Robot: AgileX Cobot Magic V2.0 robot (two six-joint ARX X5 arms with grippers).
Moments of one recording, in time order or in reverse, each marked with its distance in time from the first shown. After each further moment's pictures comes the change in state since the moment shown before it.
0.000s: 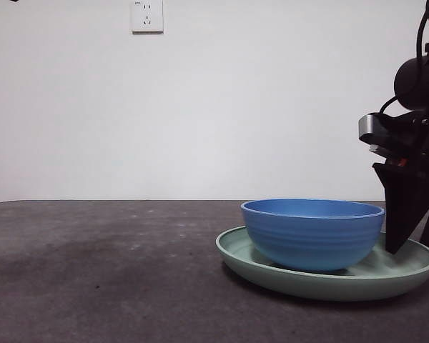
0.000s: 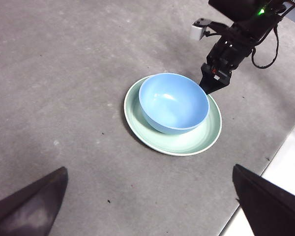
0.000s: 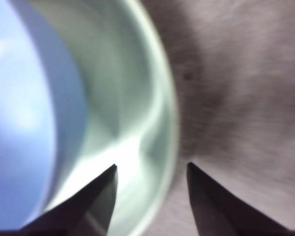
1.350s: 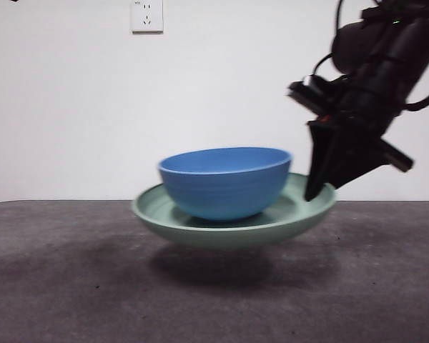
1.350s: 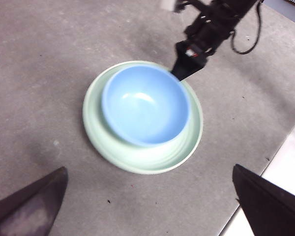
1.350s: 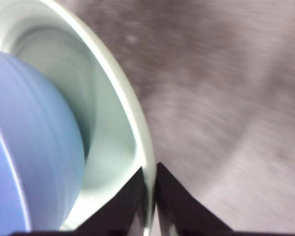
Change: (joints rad) left arm 0.000 0.000 0.000 0.000 0.000 0.000; right arm 0.172 0.084 0.252 -0.021 -0.100 0.244
